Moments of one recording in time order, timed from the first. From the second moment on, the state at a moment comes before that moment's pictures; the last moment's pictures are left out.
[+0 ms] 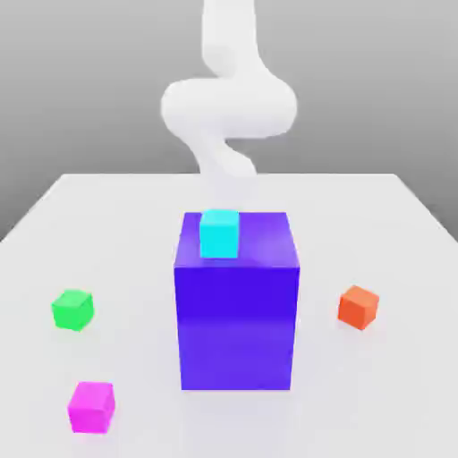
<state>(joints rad) 0.04 -0.78 -0.07 -2.31 -0.01 2.31 0.68</state>
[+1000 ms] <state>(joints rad) 0.60 -0.46 -0.87 -2.38 -0.03 2.48 -0.84</state>
